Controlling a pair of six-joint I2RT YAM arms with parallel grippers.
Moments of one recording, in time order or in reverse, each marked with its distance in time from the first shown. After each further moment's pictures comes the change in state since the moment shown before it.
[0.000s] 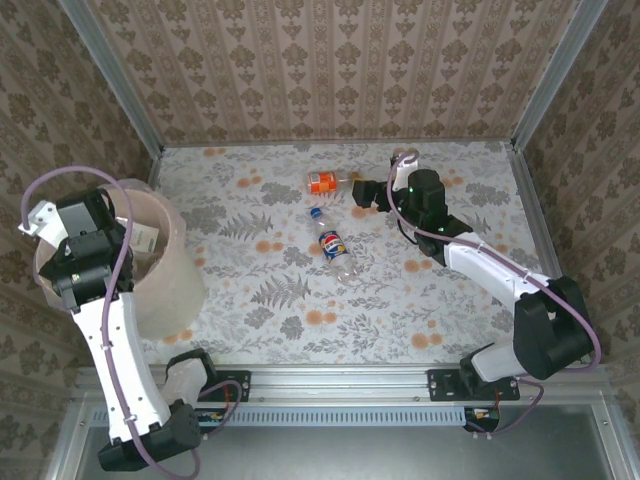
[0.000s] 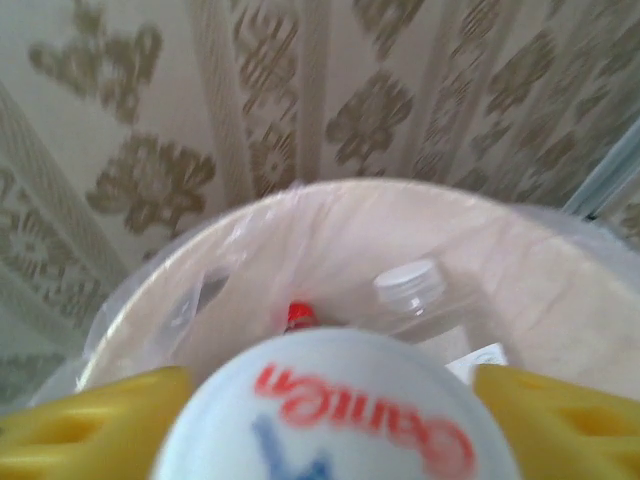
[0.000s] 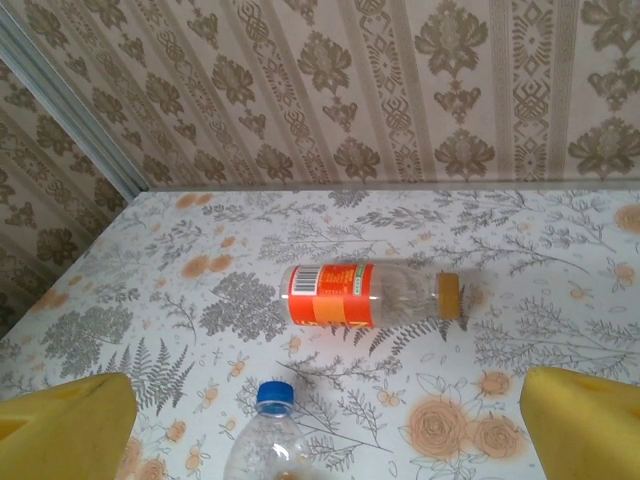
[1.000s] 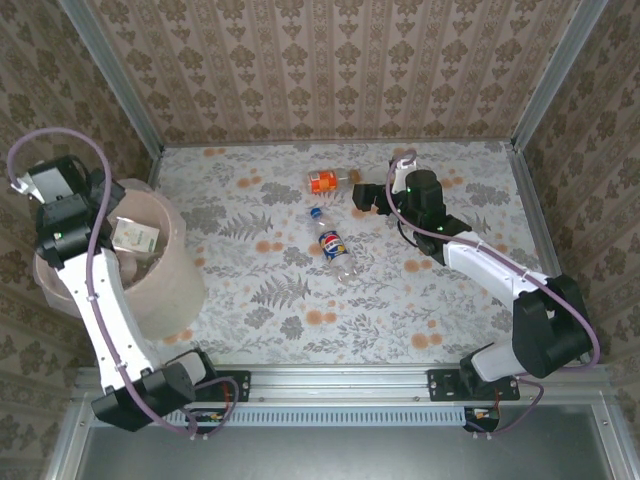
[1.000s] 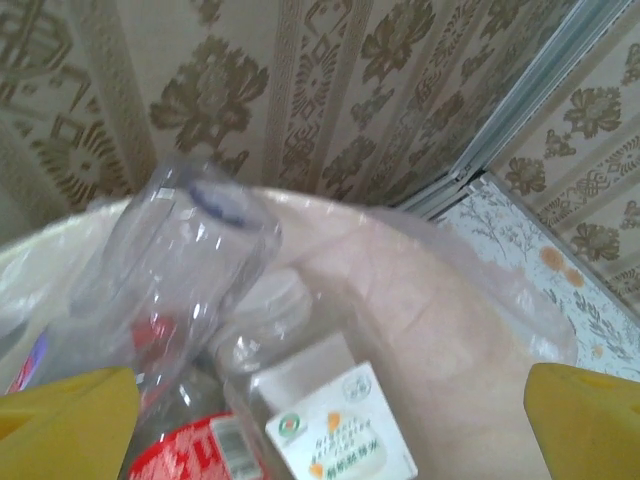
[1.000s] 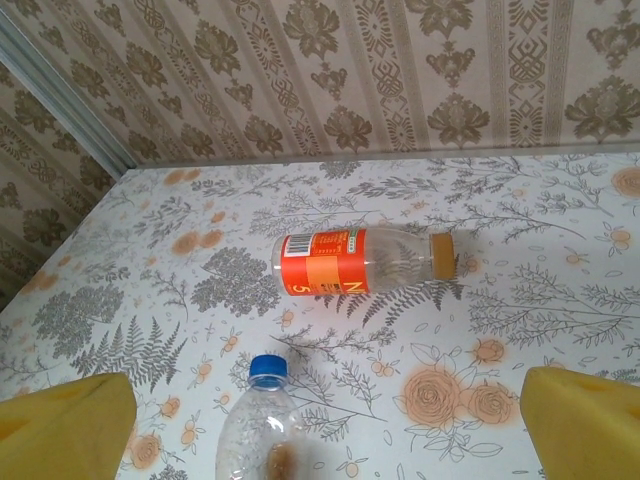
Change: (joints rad) left arm 0.124 0.239 0.147 0.171 0.389 0.132; right arm 0.000 0.011 0.002 -0.056 0.000 0.016
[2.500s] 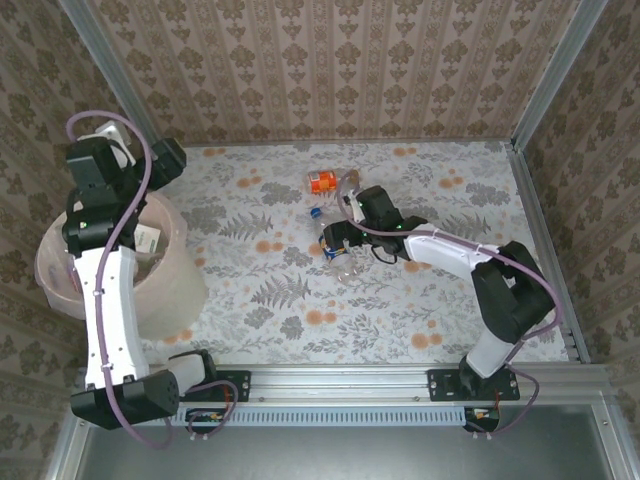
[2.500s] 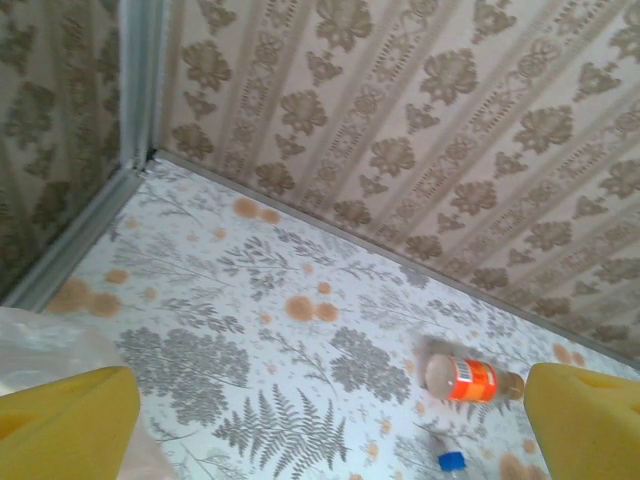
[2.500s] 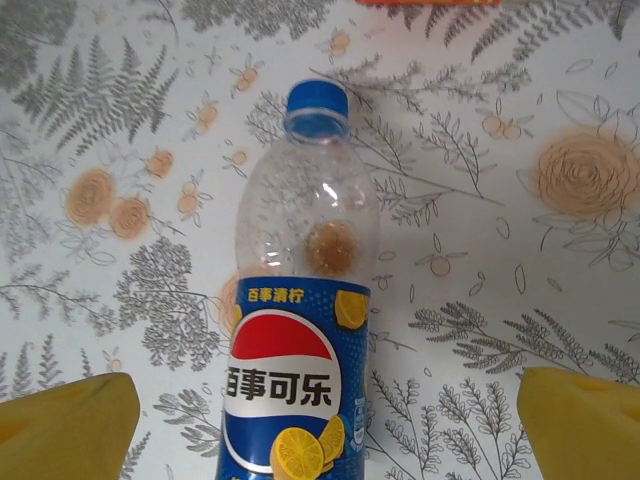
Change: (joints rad) left arm -0.280 -0.009 -0.036 0.204 0.401 0.019; right arm 0.175 0.261 0.128 -0.317 -0.039 -0.044
